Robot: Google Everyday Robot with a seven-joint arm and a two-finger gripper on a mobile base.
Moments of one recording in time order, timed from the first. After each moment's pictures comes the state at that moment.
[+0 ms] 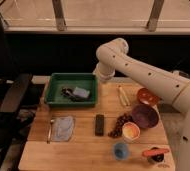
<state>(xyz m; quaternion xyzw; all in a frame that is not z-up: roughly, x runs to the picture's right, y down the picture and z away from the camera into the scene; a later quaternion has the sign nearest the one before) 0.042 -0.022 0.774 -0.22 -0.12 -0.14 0.96</state>
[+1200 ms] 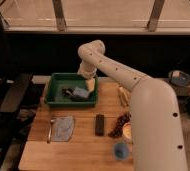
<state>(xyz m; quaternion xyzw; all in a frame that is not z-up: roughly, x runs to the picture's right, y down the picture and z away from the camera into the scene) -0.046 -0.038 0.881 -0.23 -0.17 -0.23 0.93</state>
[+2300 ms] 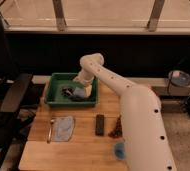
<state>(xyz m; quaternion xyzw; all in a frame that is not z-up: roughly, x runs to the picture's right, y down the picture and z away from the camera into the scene) -0.068 0.000 0.956 -0.21 -0.24 -0.28 0.90</state>
